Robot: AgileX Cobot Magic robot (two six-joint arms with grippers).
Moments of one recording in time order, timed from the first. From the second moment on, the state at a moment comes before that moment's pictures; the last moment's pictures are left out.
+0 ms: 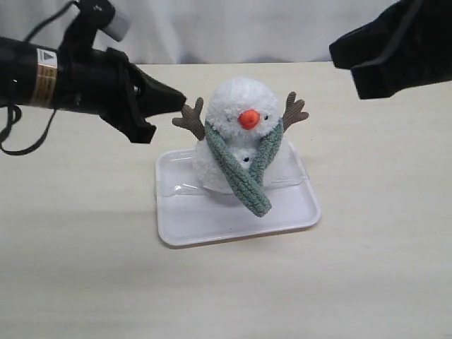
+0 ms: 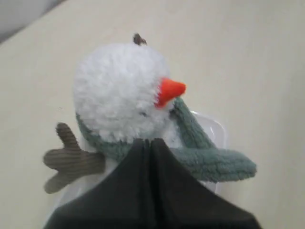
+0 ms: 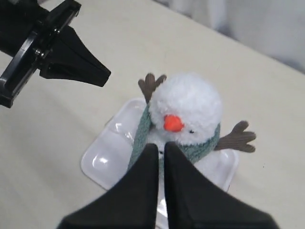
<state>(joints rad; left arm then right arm) -0.32 1.53 -0.91 1.75 -0.66 -1.42 0.45 1.05 -1.07 0.24 0.74 -0.32</state>
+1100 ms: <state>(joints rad) -0.32 0.46 -0.73 1.62 -0.41 -1.49 0.45 0.51 -0.89 0.25 0.50 -0.32</state>
